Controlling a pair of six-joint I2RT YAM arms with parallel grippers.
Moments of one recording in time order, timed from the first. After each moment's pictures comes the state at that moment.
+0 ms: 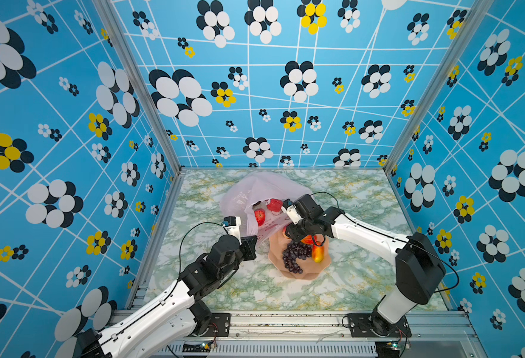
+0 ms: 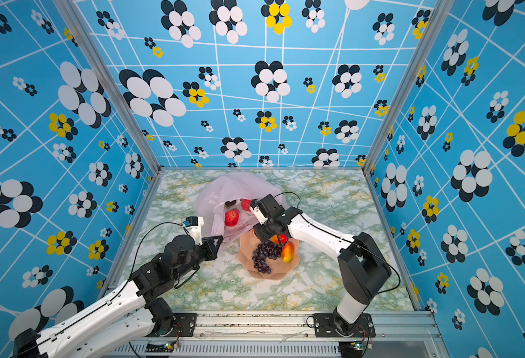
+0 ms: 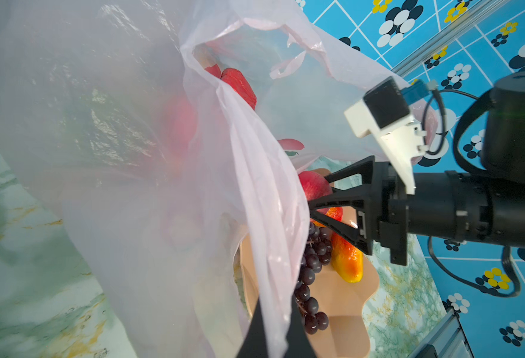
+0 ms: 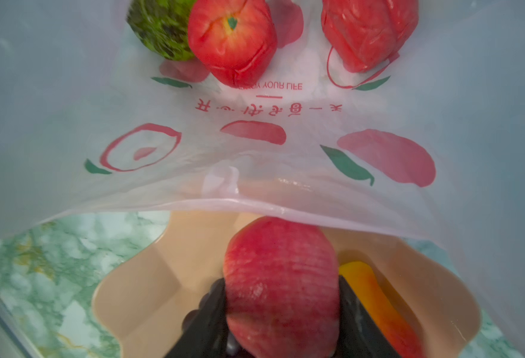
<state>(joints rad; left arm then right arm) -0.76 0.75 0.53 -0.22 -0.15 -0.80 0.73 1.63 1.20 -0.55 -0.07 0.11</state>
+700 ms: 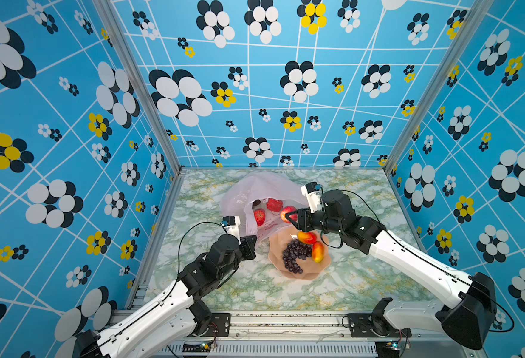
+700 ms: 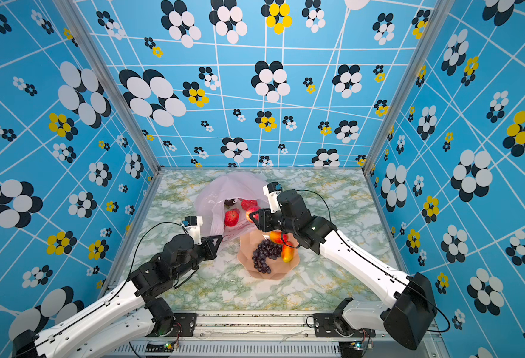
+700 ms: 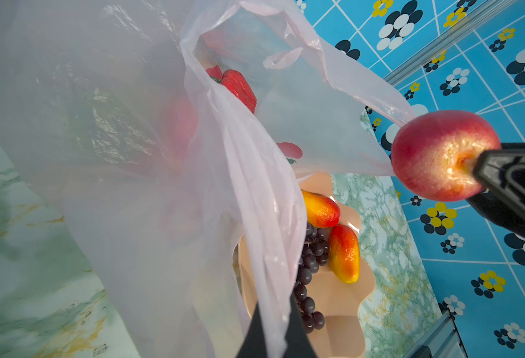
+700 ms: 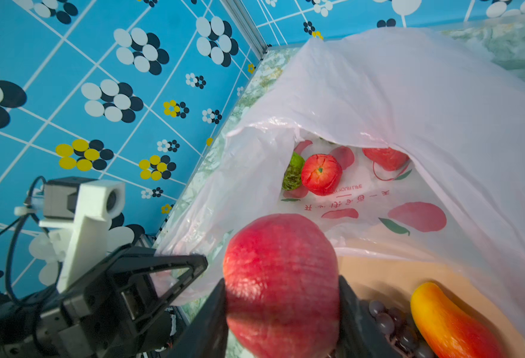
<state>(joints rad) -0.76 0.74 0.55 -0.24 -0.15 -0.82 0.73 1.31 1.12 -0.30 -0.17 0.49</state>
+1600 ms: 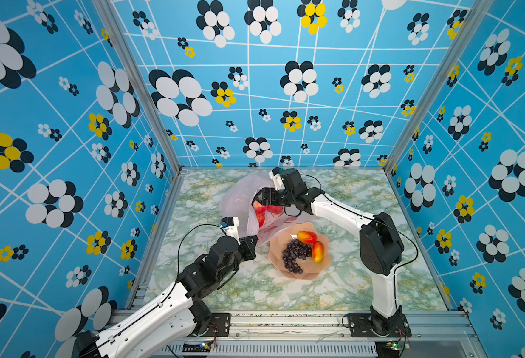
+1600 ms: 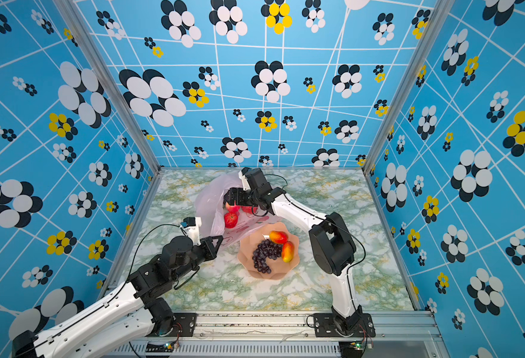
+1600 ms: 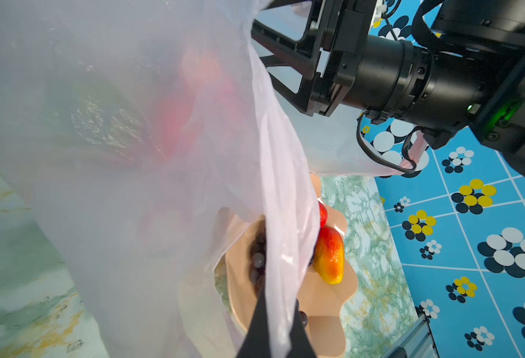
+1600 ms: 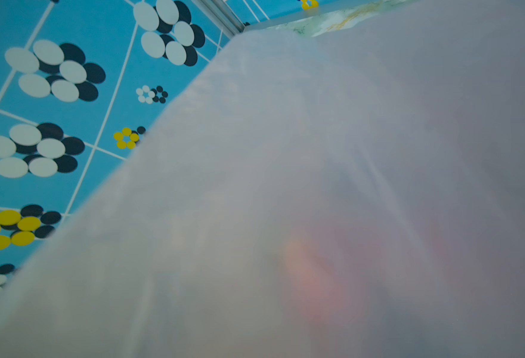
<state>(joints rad) -0.78 0.74 0.53 -0.21 -0.15 -0.90 0.67 2.02 1.66 -0.24 -0.30 0.55</state>
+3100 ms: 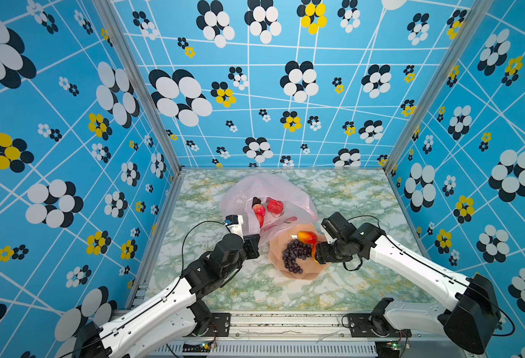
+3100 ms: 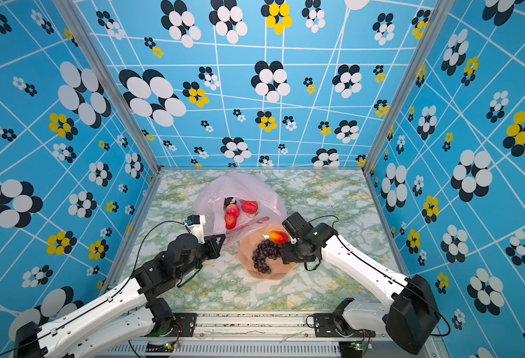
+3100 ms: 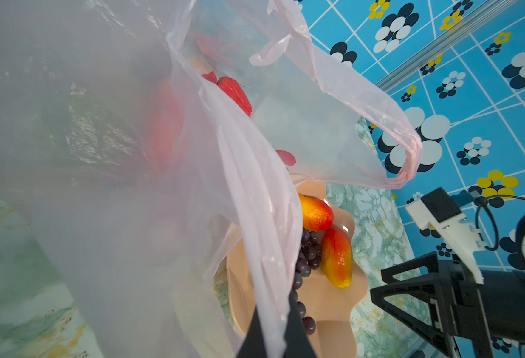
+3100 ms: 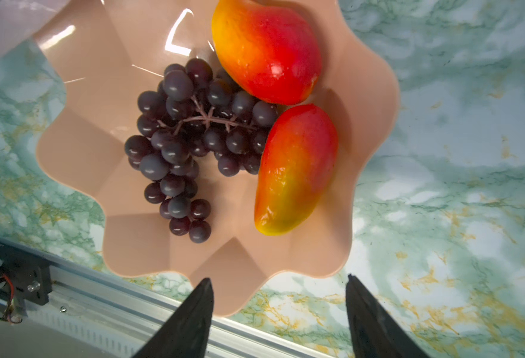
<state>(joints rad) -0.81 0.79 0.58 -0.22 -0.19 -0.84 0.69 1.28 0.96 -0.95 -0.02 0.52</state>
